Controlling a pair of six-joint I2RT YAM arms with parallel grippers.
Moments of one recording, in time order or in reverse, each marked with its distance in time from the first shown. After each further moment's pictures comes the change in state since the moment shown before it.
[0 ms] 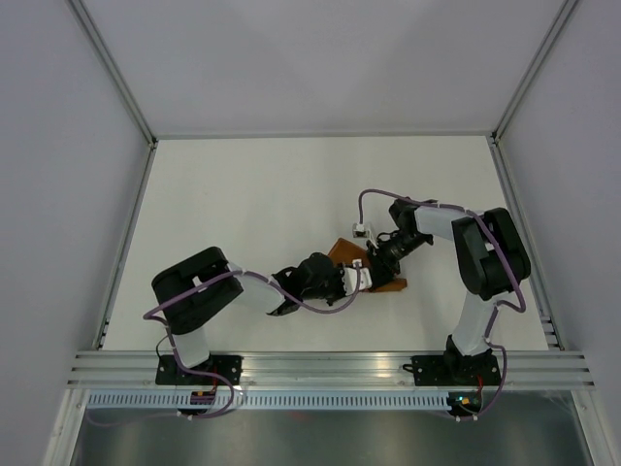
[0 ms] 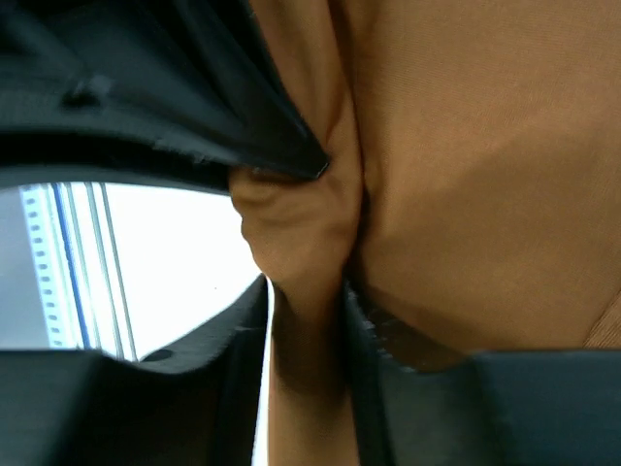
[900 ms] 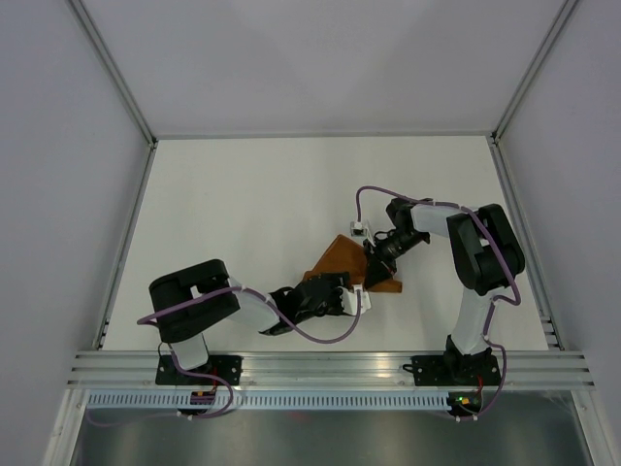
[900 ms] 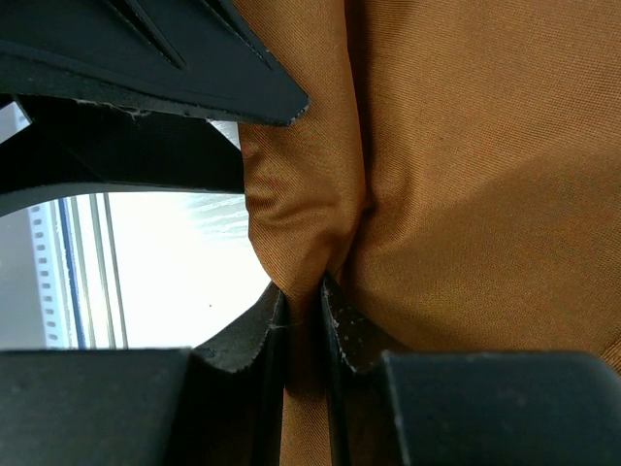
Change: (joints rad) left arm -0.119 -0.045 -0.125 0.158 -0.304 0.187; right arm 0.012 0.029 0.020 0.019 -0.040 -0.014
